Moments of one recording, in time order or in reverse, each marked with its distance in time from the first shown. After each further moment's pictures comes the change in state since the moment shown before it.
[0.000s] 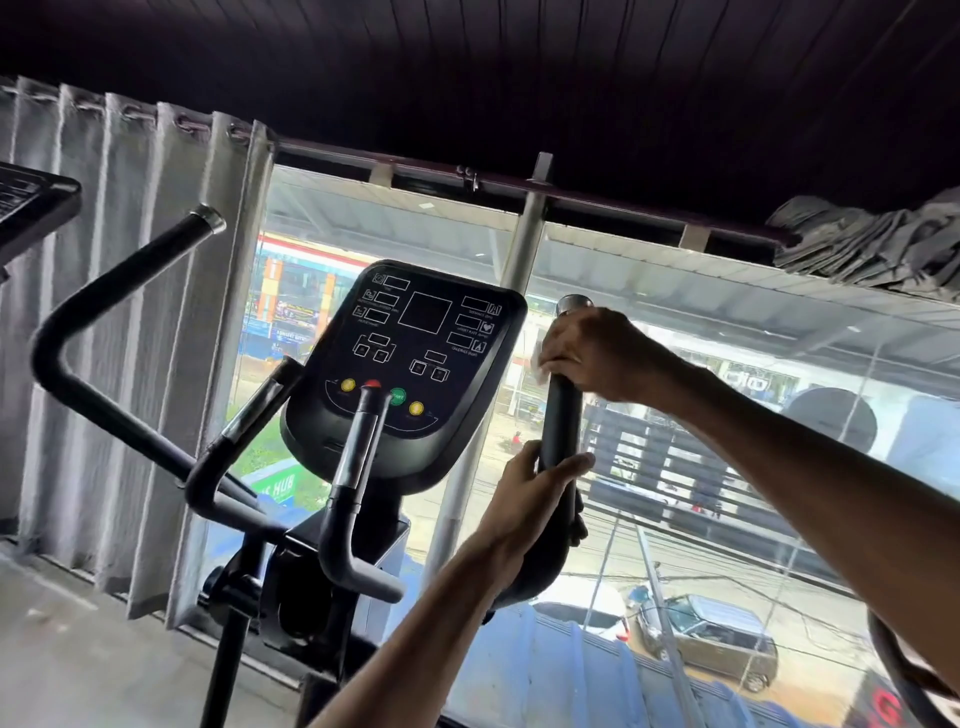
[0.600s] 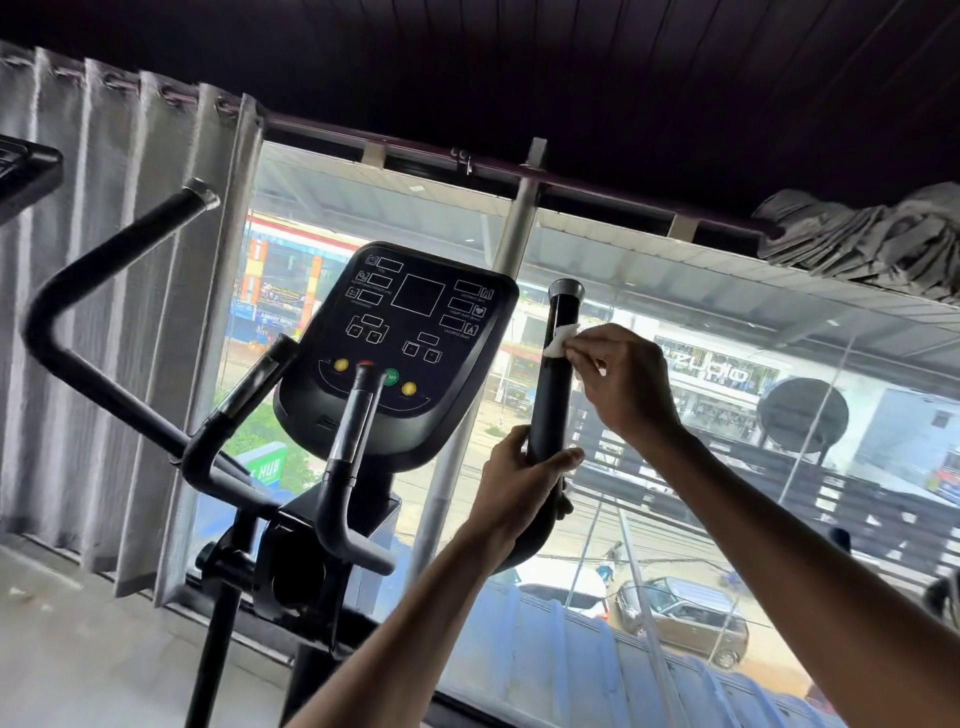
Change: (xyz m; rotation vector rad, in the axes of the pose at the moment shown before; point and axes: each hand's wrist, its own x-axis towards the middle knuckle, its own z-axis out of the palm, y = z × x) left_hand -0.005 -0.012 0.000 0.089 0.116 0.078; right_hand -0.062 -0.041 0.020 0.190 0.459 0.339
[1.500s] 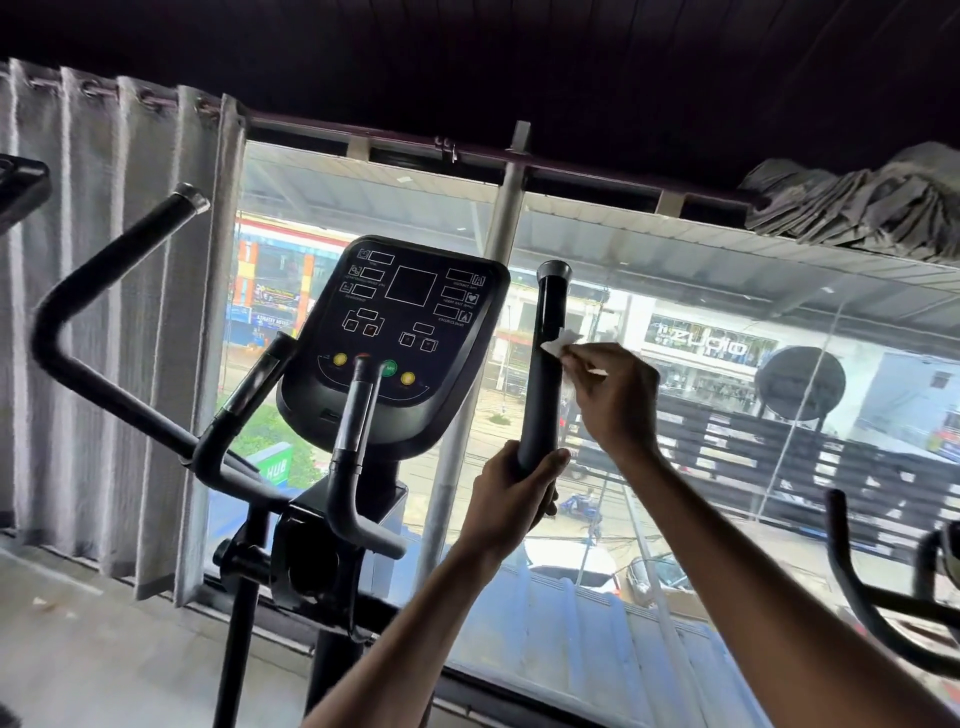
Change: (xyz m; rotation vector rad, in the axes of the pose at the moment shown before) left_hand -0.027 -0.025 -0.009 0.114 0.011 0.054; right_hand -0.043 -0.019 0.011 0.106 0.189 0.237
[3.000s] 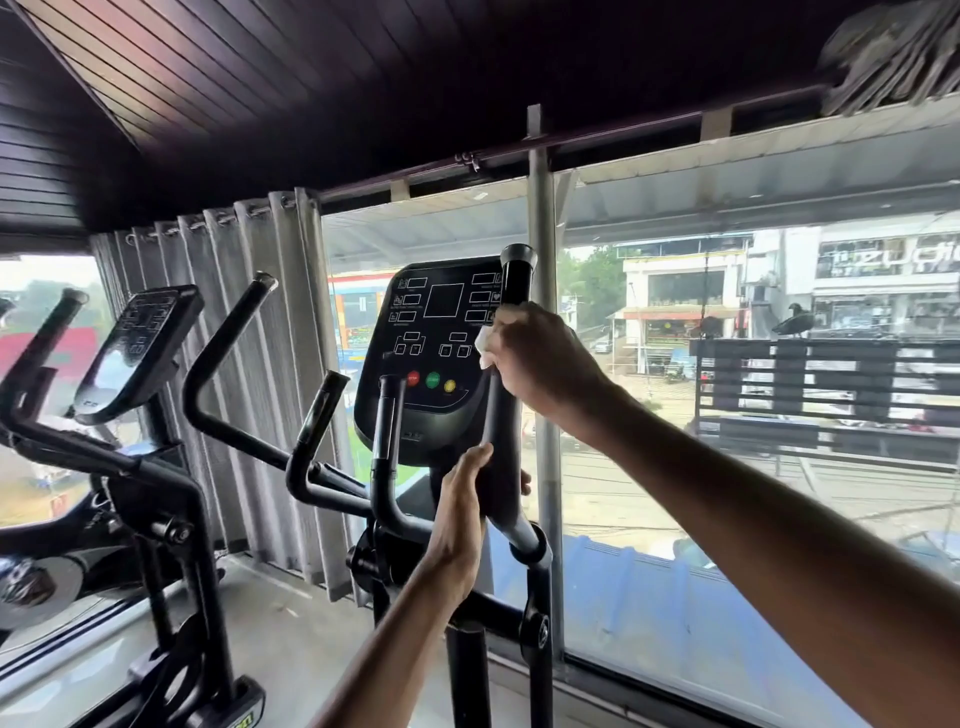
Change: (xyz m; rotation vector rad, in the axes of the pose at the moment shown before) left_hand -0.040 0.009 0.013 0.108 0.226 -0.043; right_hand 0.019 -0.022 -0.007 -0.047 -0.378 -0.350
